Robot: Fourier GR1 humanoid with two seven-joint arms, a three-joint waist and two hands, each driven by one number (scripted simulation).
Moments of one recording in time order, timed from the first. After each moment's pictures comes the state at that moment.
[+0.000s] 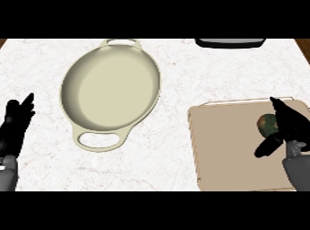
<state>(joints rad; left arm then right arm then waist) -0.10 0.33 0.12 -1.42 -0.15 0.08 0.37 -0.21 -0.39 0.08 -1.41 0.78 0.22 0.70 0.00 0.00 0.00</state>
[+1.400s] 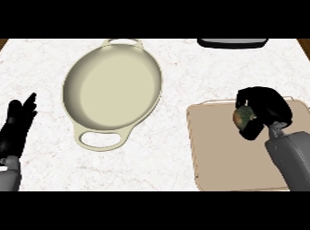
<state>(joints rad) -0.09 0.28 0.15 -1.46 -0.20 0.06 0.39 -0.38 -0.38 0.18 -1.34 0.93 0.26 0.30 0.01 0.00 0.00</state>
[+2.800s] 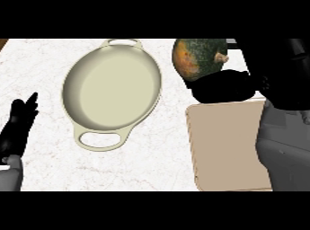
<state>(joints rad) -0.10 0.27 0.15 -1.46 -0.22 0.05 0.39 -0.94 -0.13 0.13 -1.84 0.80 0.37 0.59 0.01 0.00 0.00</state>
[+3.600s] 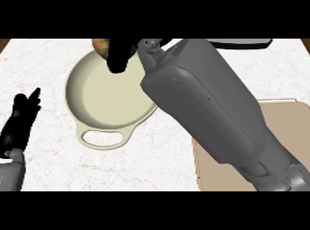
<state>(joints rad) -0.15 0.27 0.16 -1.42 -0.22 0.04 0.38 -1.29 0.00 0.24 -1.18 0.68 0.17 0.67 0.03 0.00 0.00</state>
